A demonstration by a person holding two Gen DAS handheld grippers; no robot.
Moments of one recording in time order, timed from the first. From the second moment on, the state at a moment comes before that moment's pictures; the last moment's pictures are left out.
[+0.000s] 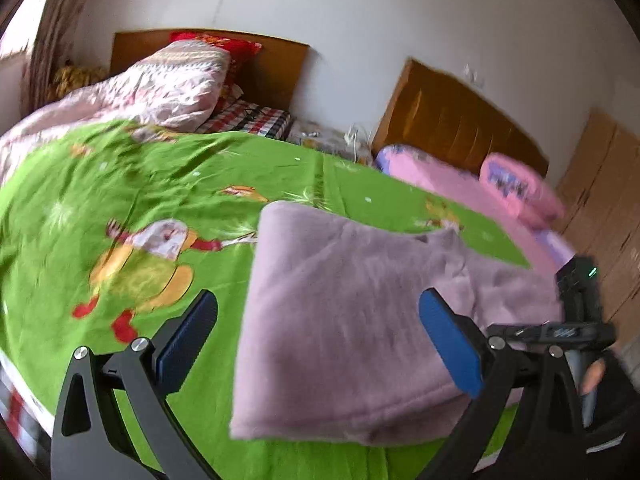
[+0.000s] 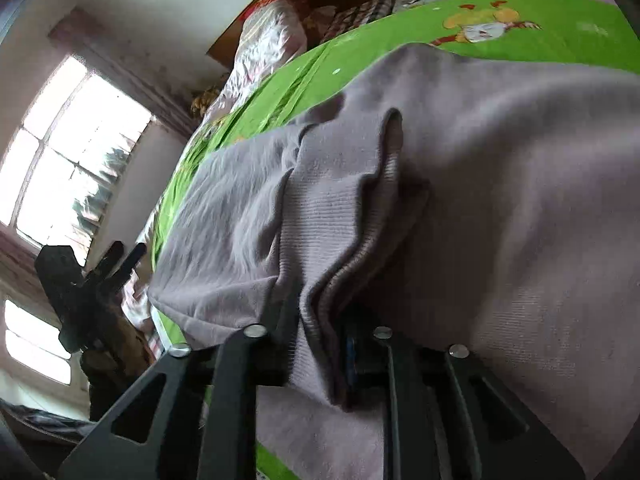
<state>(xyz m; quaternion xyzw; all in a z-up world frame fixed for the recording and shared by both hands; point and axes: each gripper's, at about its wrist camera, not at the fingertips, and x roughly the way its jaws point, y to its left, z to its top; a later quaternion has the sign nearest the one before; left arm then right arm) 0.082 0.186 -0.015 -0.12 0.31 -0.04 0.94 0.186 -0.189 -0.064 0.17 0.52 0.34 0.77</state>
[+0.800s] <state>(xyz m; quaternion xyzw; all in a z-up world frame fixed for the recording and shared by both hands) 0.183 0.154 0.007 -0.09 0.37 -0.18 0.91 0.204 -0.100 -0.015 -0.13 0.37 0.37 0.84</state>
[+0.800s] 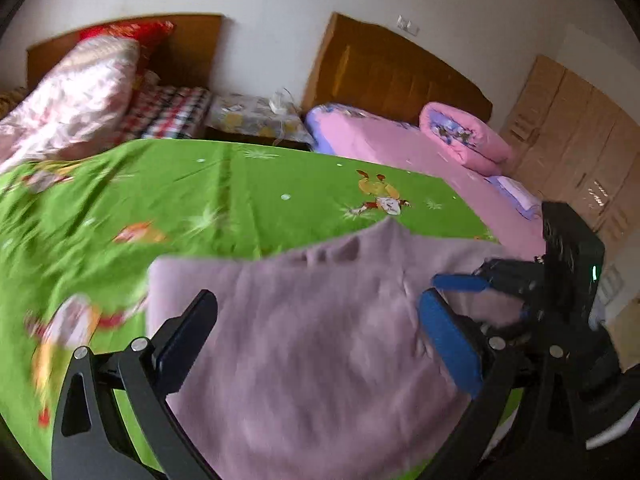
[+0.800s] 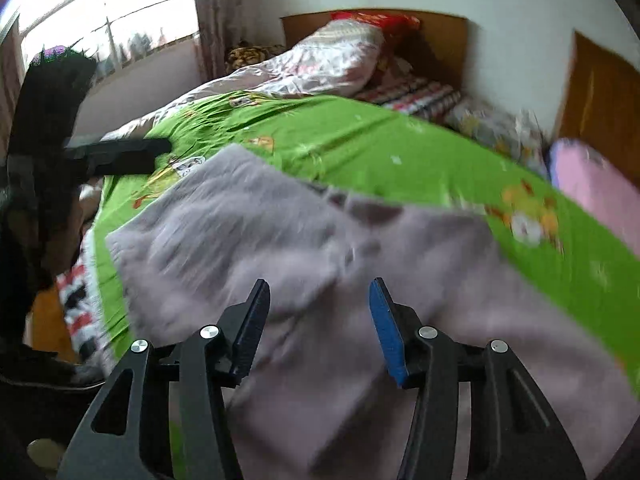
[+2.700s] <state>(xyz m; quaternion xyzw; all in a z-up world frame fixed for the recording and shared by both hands) 0.212 0.079 -0.063 -0.09 0.41 -0.13 0.90 0.146 -0.438 -0.086 0.40 0.43 0.07 0.81</state>
